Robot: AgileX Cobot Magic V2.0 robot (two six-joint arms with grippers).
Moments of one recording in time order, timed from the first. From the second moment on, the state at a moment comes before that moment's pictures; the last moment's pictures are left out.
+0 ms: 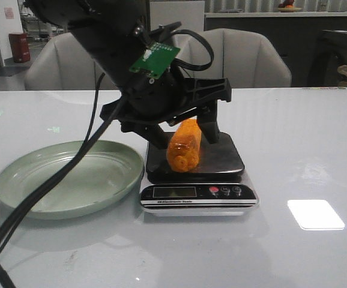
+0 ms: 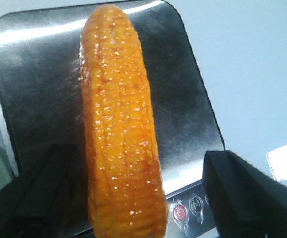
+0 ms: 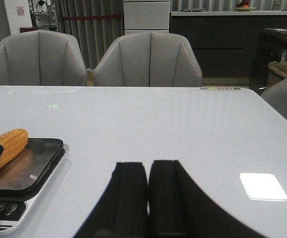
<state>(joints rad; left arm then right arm) -0.70 1.91 -1.32 -0.19 0.36 -0.32 0.07 -0.01 0.03 -0.11 0.05 0.18</state>
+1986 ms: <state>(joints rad) -0.70 0.18 -0.42 0.25 0.53 -0.31 0.07 -0.01 0.03 -0.11 0.05 0.18</state>
